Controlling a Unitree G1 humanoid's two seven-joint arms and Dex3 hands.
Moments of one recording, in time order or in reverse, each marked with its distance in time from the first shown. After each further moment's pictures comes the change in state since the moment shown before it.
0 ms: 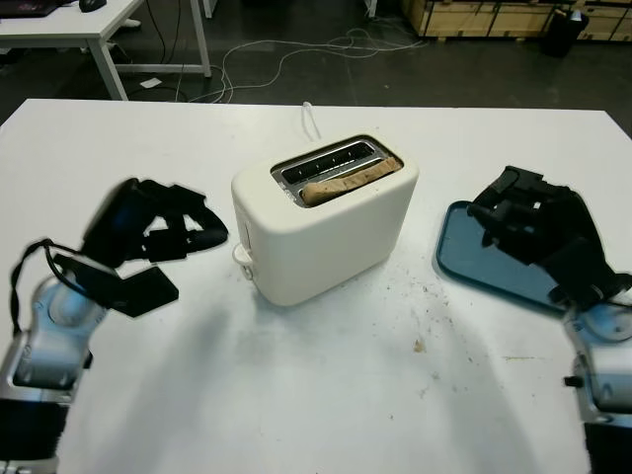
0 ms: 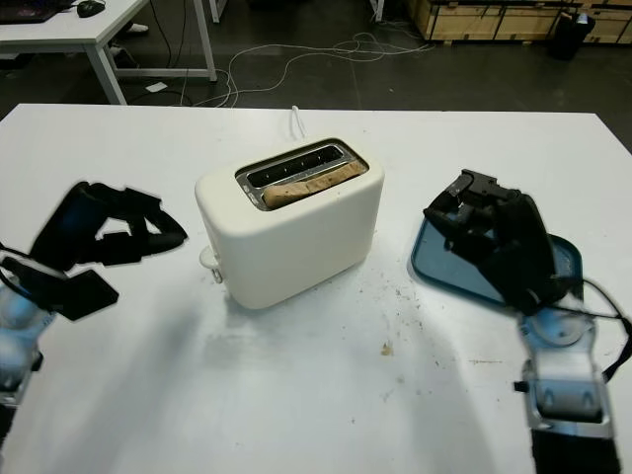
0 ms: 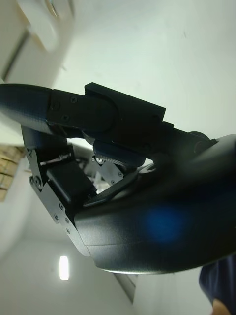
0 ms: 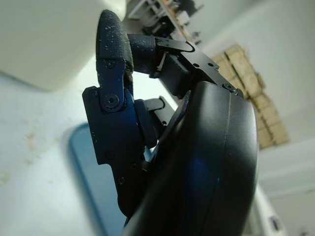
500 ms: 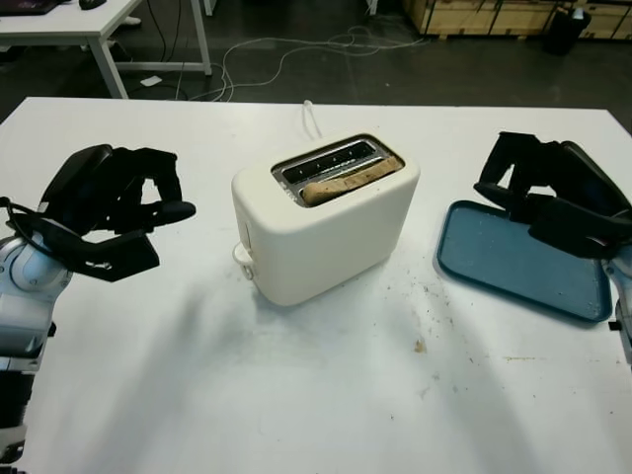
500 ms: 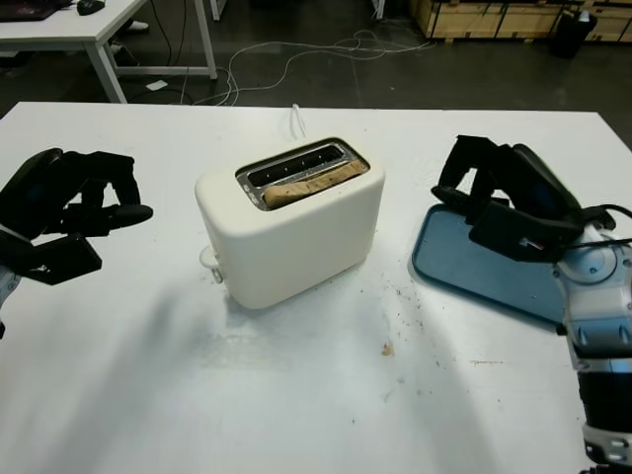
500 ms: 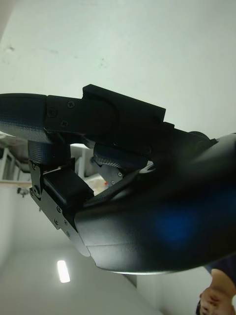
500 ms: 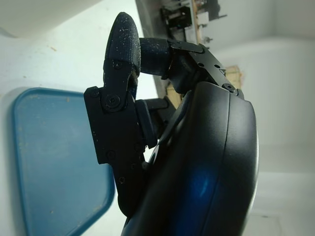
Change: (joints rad) left arm -0.078 0.077 -0.002 0.055 0.084 0.055 -0.079; right arm -0.195 -0.154 0.104 0.138 -0.166 -0.003 0.086
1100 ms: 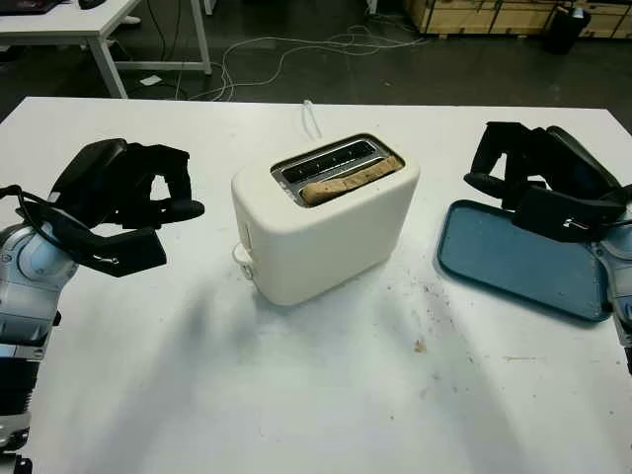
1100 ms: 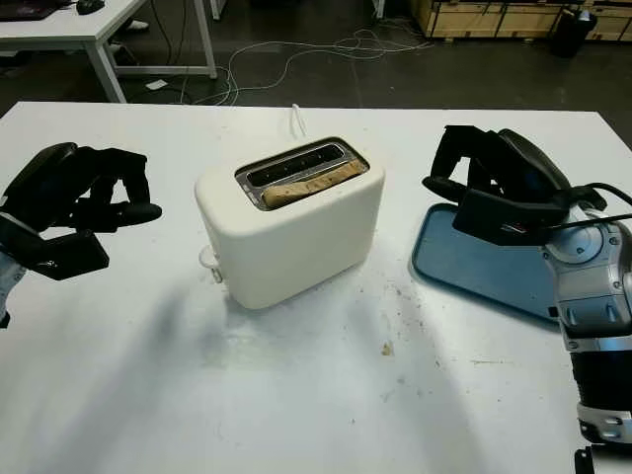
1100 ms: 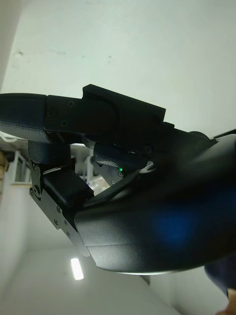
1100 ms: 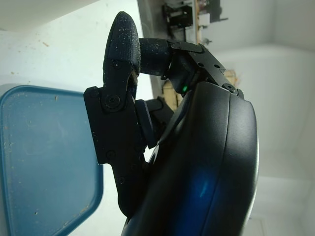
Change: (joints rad) left arm -0.035 0.000 -0.014 0.022 -0.001 -0.046 -0.026; right arm -0.049 -0.007 0.029 0.021 -0.040 0.010 0.014
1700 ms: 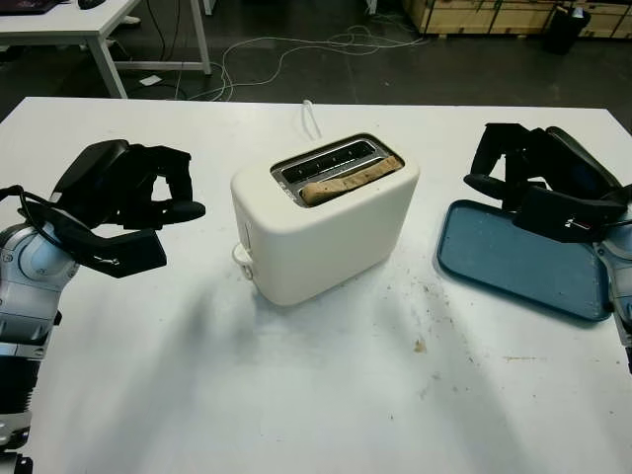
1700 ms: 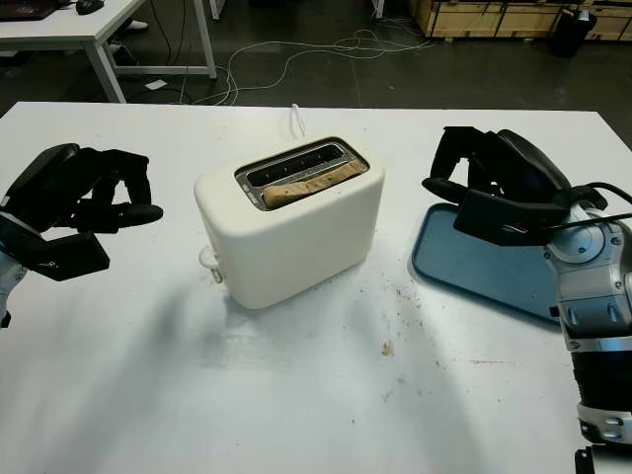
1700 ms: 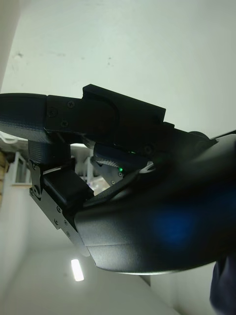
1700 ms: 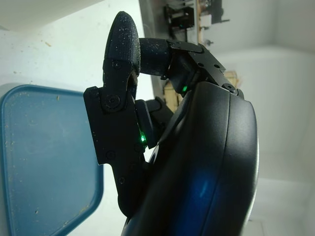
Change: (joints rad) left arm 0.000 0.000 0.000 0.015 0.000 -0.008 0.000; right arm 0.001 0.000 -0.006 -0.005 0.001 0.000 0.014
